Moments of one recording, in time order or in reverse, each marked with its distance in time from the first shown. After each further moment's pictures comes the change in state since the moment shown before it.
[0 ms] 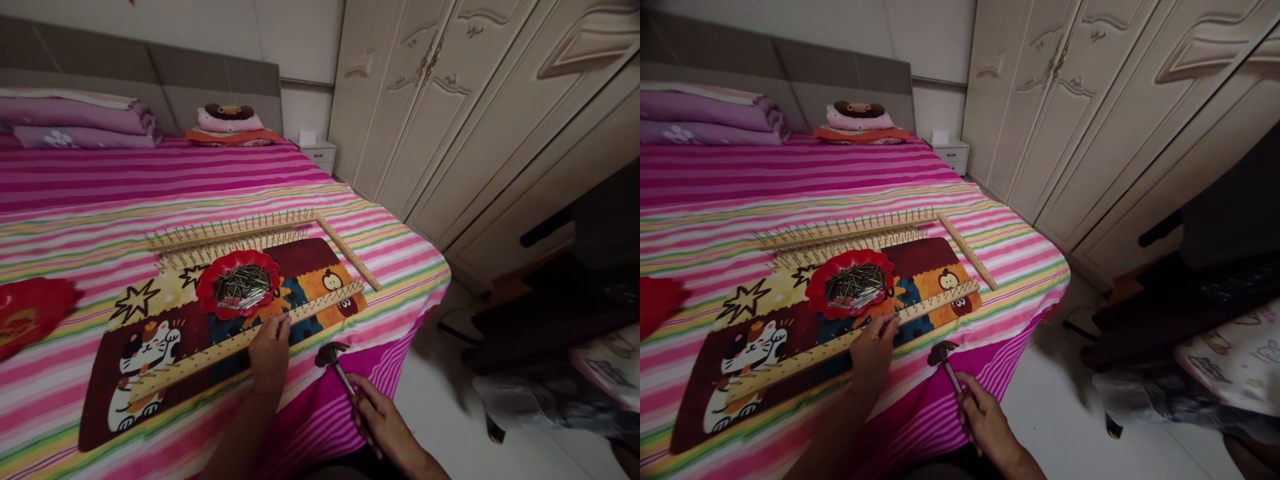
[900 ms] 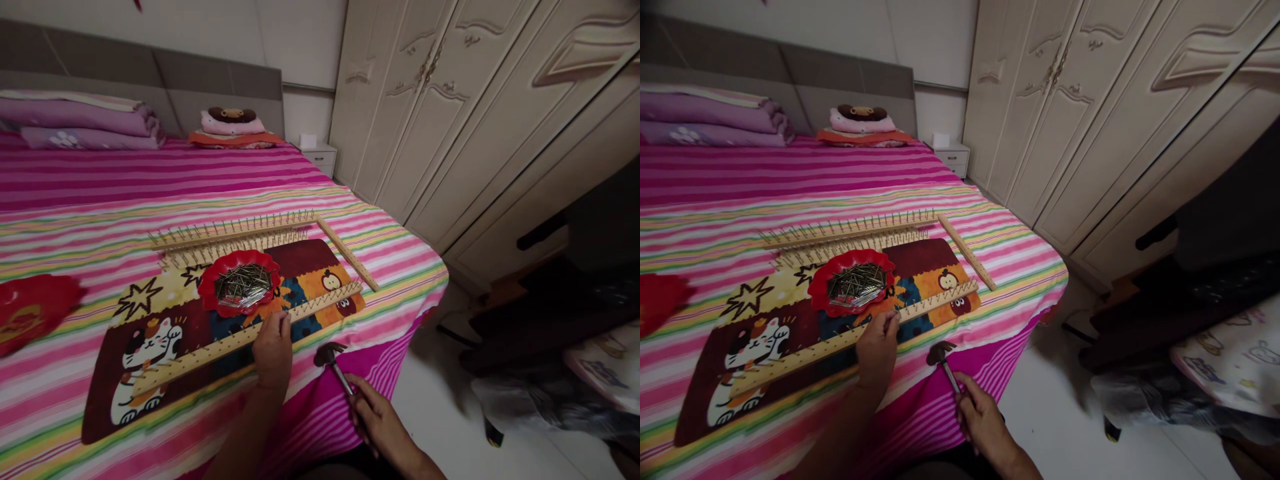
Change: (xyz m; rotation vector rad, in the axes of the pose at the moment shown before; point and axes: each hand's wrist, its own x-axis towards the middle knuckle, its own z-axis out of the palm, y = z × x) left_hand -0.007 0.008 0.004 0.164 0.058 0.097; right_hand -0.004 -0.001 0.002 -0.036 0.041 -0.019
